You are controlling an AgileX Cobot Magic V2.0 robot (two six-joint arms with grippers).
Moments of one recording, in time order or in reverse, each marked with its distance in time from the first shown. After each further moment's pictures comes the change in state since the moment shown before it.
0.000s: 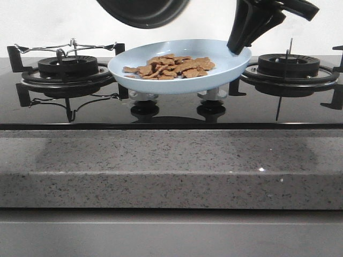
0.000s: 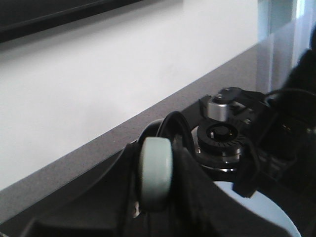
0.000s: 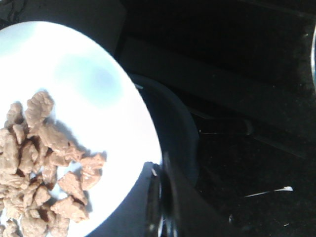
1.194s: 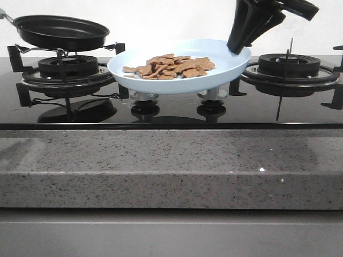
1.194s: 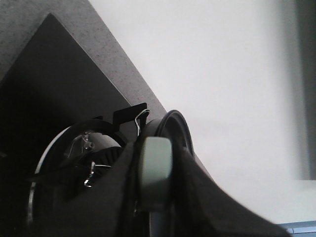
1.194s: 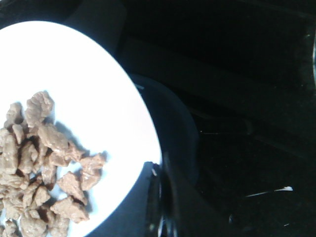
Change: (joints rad) left arm 0.726 0.551 0.034 -0.892 0.396 -0.111; right arm 0.000 0.000 0.000 0.000 0.000 0.000
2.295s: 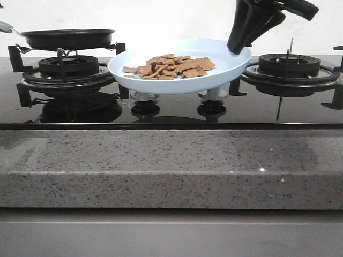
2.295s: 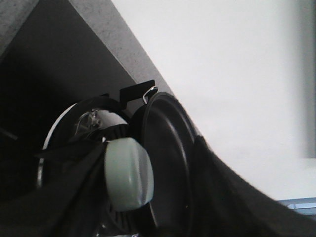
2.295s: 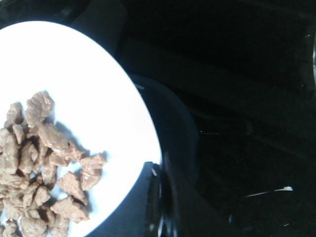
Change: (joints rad) left arm 0.000 0.019 0.000 0.103 0.057 -0.030; right arm 0.000 0.000 0.000 0.000 0.000 0.000
